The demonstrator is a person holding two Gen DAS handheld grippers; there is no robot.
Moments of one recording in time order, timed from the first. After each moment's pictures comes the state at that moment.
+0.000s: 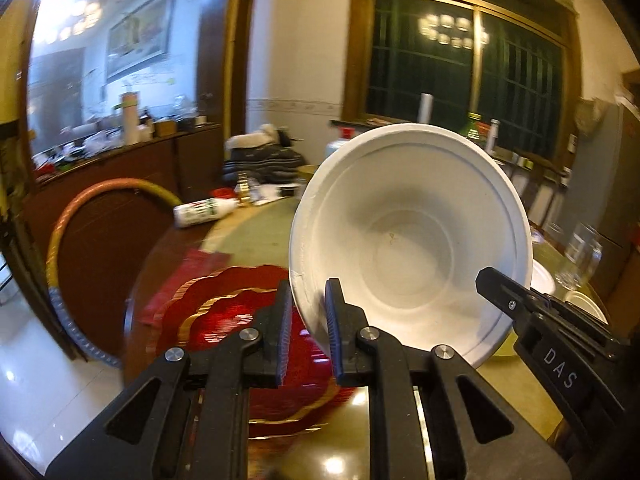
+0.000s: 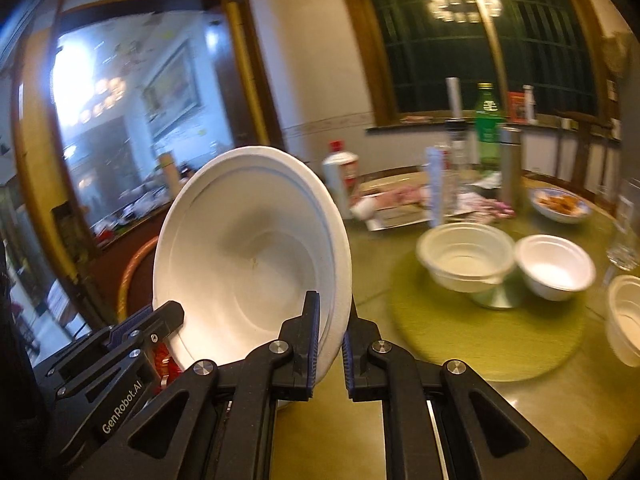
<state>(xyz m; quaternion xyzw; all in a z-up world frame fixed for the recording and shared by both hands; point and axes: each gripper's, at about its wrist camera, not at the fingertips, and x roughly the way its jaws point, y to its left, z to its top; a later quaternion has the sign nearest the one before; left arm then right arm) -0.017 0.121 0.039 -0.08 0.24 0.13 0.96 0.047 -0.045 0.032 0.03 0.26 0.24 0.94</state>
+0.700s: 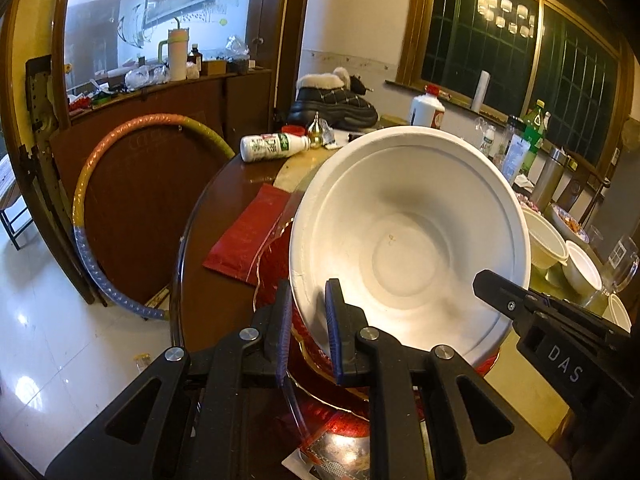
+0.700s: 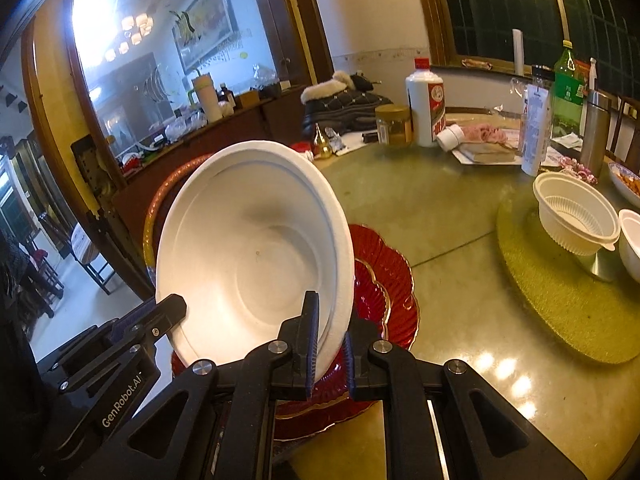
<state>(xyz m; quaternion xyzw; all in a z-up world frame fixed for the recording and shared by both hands) -0.025 0.193 -0.020 -0.13 0.31 0.18 0.92 0.064 0.055 -0.025 -0.02 0.37 0.29 0.88</state>
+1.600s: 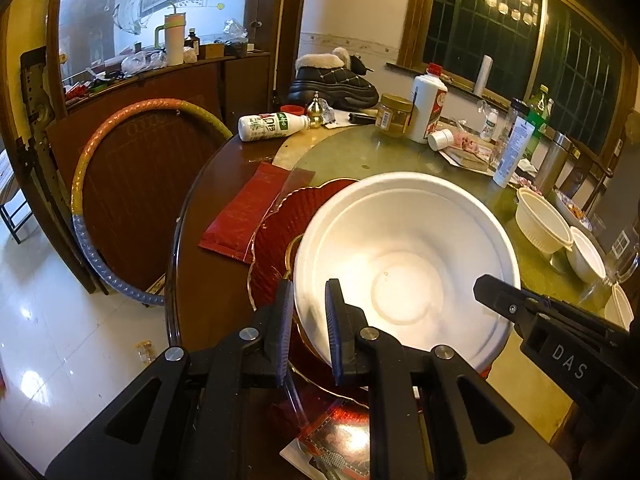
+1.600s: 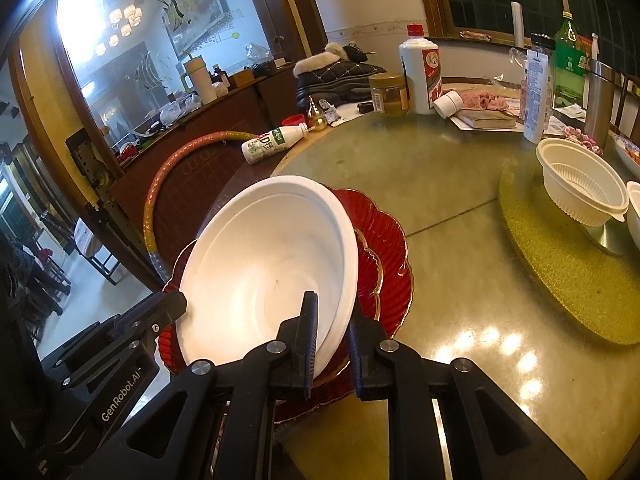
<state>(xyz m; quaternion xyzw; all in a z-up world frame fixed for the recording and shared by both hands) -0.027 0.192 -0.025 -0.14 0.34 0.17 0.91 0.073 0.050 -0.038 -0.01 0.41 0.29 0.86</state>
